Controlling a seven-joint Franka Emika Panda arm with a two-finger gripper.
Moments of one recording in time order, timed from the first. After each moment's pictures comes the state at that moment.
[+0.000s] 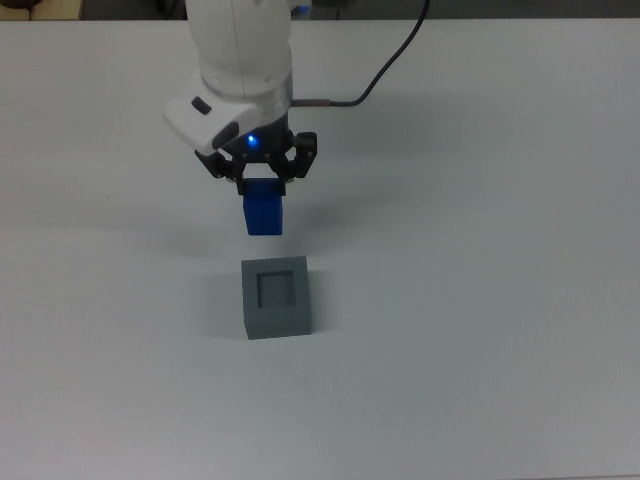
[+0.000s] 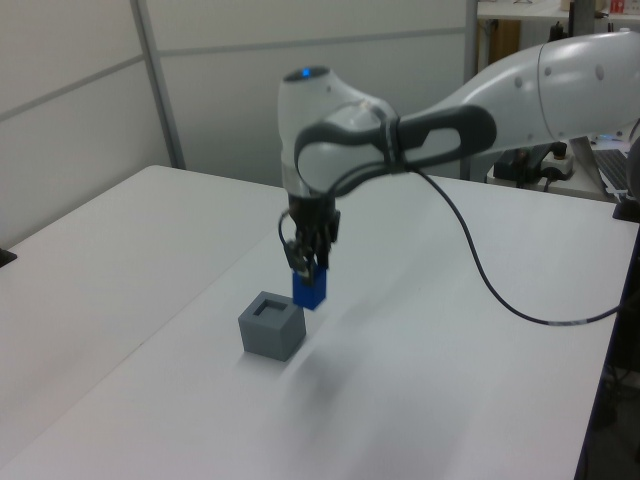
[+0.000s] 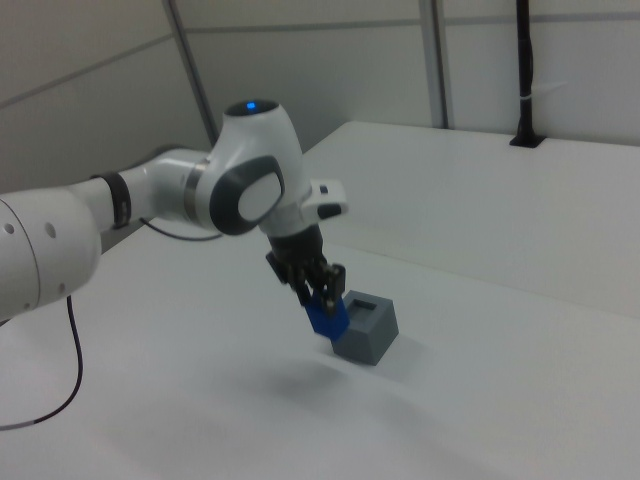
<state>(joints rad) 0.08 0.28 -0.06 -1.58 0.02 1.94 0.02</state>
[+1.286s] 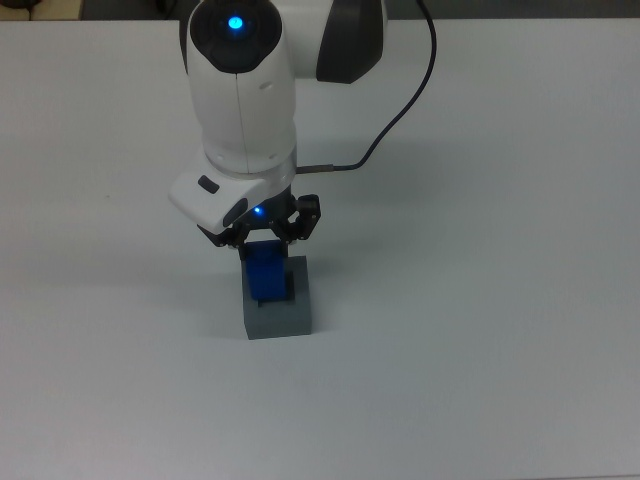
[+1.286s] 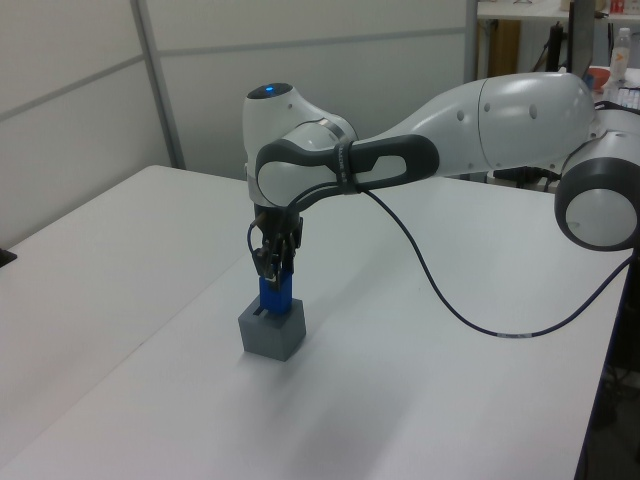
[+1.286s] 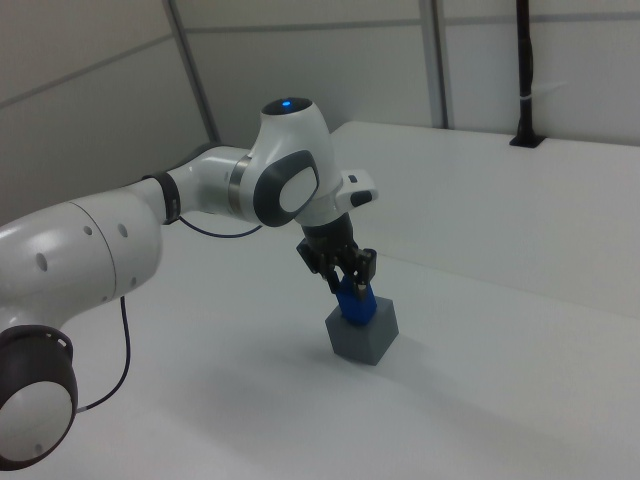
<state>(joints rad) 0.08 0.53 -0.06 -1.30 0.02 1.93 -0.07</state>
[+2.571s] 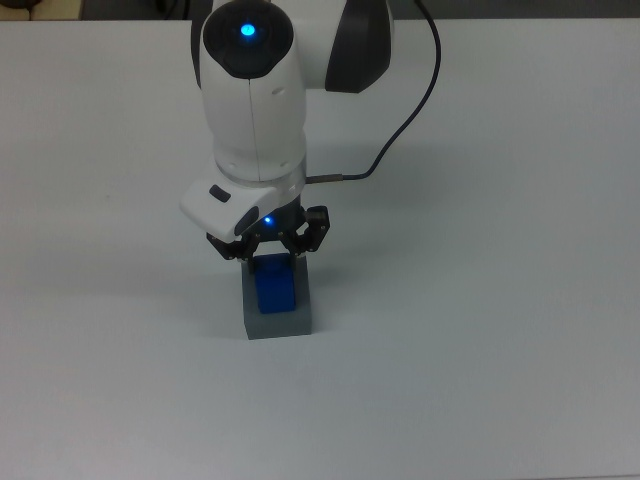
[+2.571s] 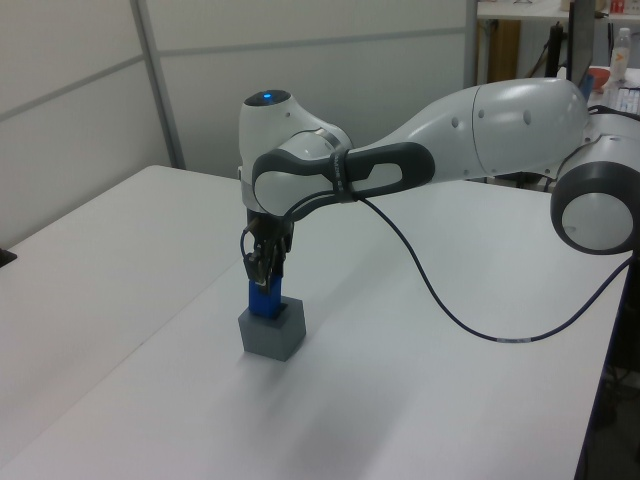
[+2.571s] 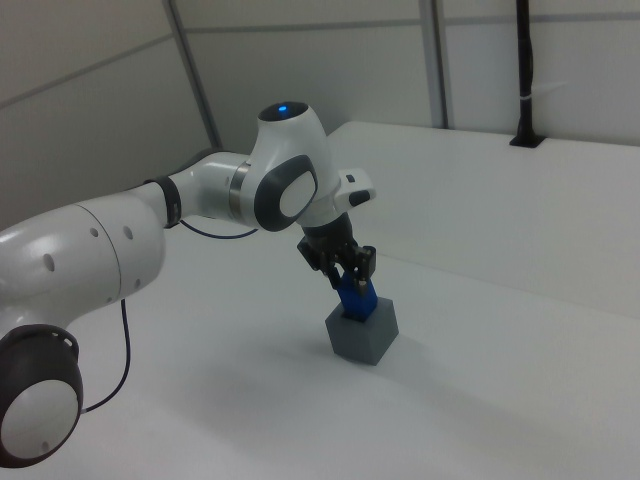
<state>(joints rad) 0.09 0.55 -0.05 -1.30 0.02 1.99 -0.07</state>
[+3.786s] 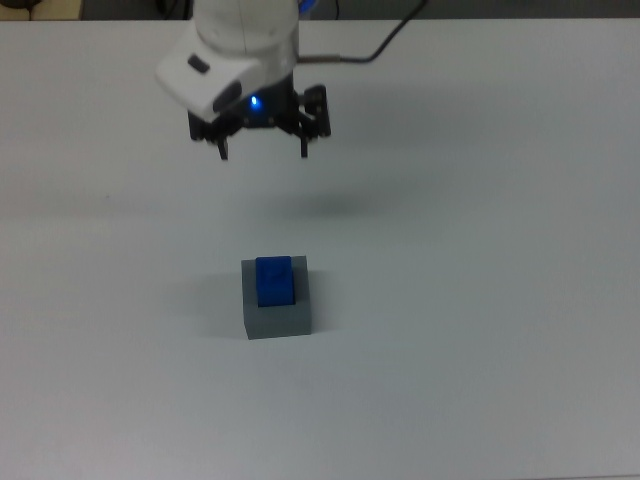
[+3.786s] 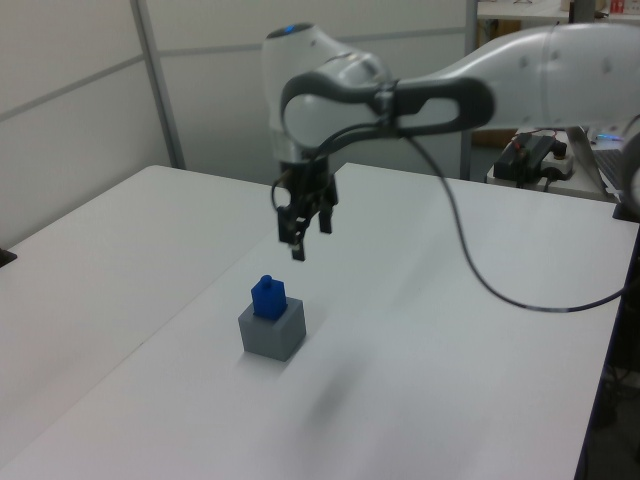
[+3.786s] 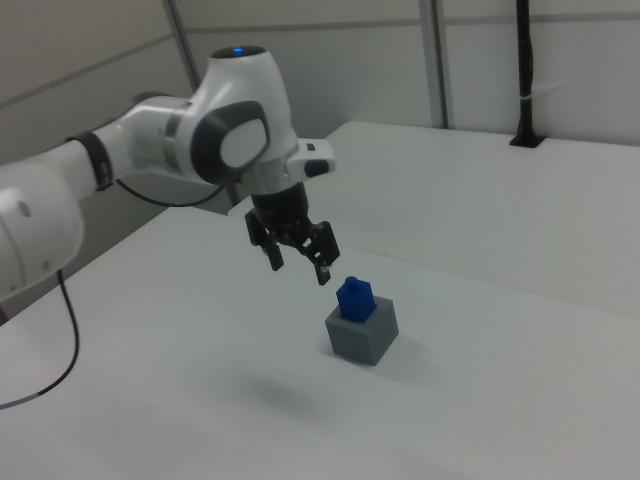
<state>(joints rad) 0.08 0.27 -0.05 -1.43 0.01 1.71 0.00</state>
